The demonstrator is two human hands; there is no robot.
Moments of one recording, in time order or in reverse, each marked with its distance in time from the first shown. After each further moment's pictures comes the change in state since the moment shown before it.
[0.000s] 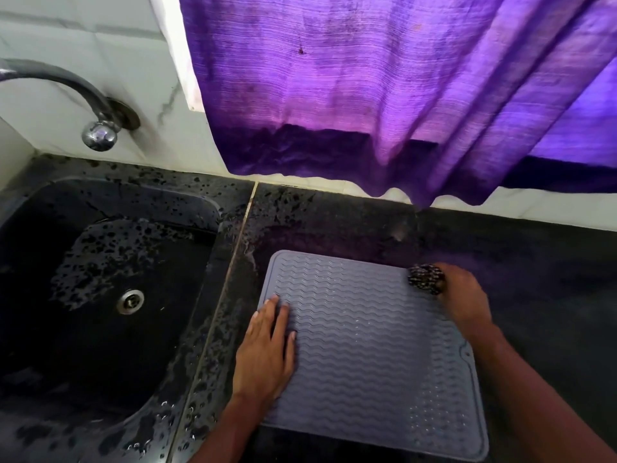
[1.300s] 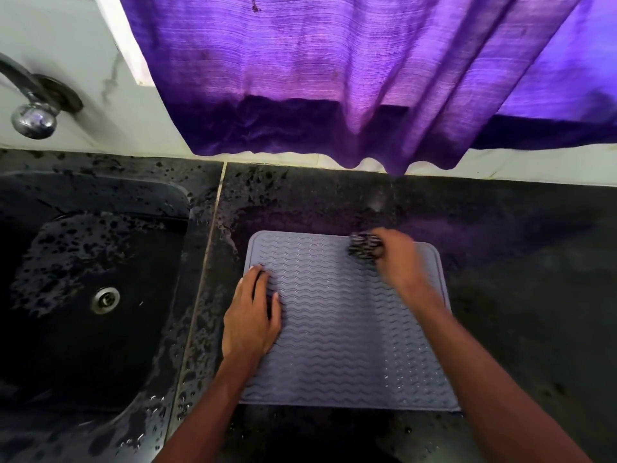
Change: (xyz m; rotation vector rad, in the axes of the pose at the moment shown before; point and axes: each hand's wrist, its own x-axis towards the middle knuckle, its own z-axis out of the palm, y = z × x) left_hand 0.041 -0.006 -0.012 -0.179 0.022 -0.107; right_hand -0.002 -0.087 0.013 0.105 0.025 -0.126
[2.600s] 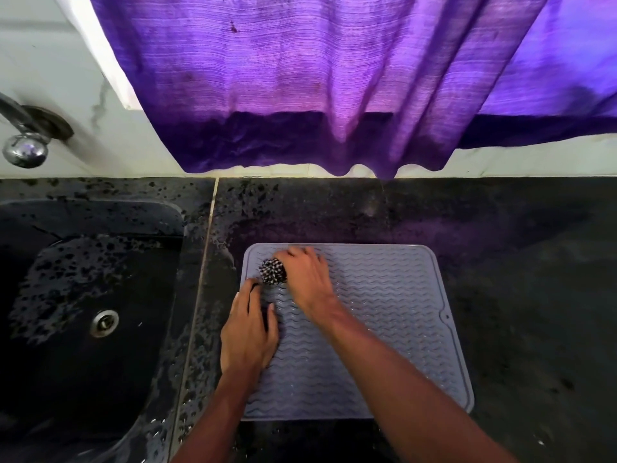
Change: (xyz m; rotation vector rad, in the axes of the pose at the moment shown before) left_hand 0.003 -0.003 0.005 0.002 -0.030 -0.036; right_hand -0.012 -0.126 0.064 -0.099 -0.161 -0.243
